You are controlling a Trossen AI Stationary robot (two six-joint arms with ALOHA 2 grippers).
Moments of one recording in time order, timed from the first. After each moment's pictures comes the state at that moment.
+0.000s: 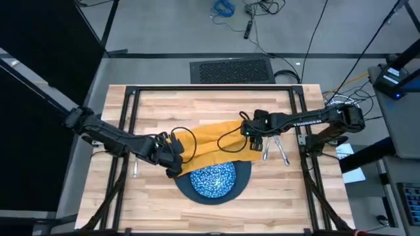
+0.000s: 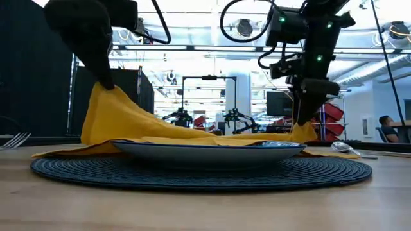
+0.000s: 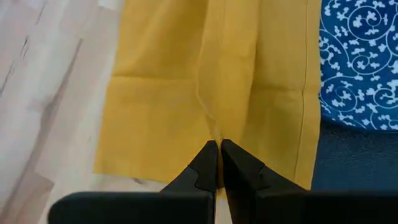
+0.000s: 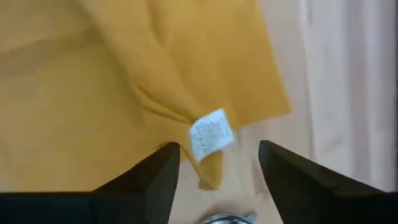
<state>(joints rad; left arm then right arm) -0.34 1.42 1.02 -0.91 -0.37 -0.67 -0.13 1.46 0.90 -0.77 0.34 0.04</state>
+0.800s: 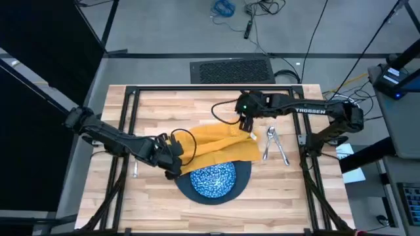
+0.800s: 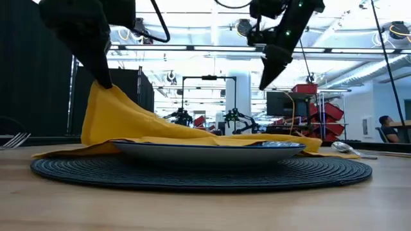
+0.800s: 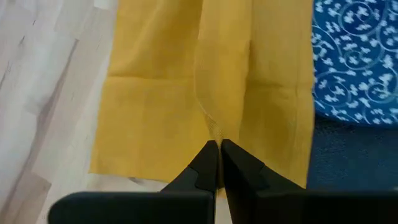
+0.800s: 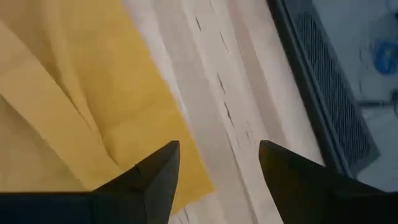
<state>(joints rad) -0.38 1.42 1.02 -0.91 -0.37 -0.67 -0.29 1.46 1.17 -0.81 0.28 -0.05</state>
